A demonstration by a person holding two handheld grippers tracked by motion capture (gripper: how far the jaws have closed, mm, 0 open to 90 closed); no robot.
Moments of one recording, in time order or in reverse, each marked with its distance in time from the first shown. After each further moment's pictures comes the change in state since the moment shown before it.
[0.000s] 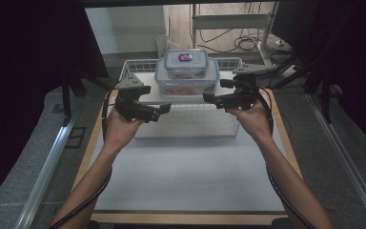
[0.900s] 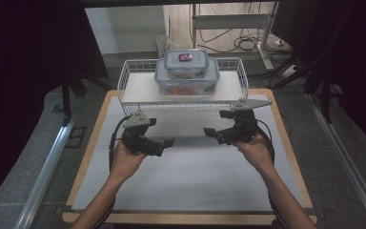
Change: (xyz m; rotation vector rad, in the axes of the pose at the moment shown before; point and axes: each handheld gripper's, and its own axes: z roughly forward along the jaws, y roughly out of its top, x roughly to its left) left arm -0.034 -0.083 0.014 0.056 -0.070 -0.026; right arm 0.026 -0.079 -0.007 0.069 0.054 -0.009
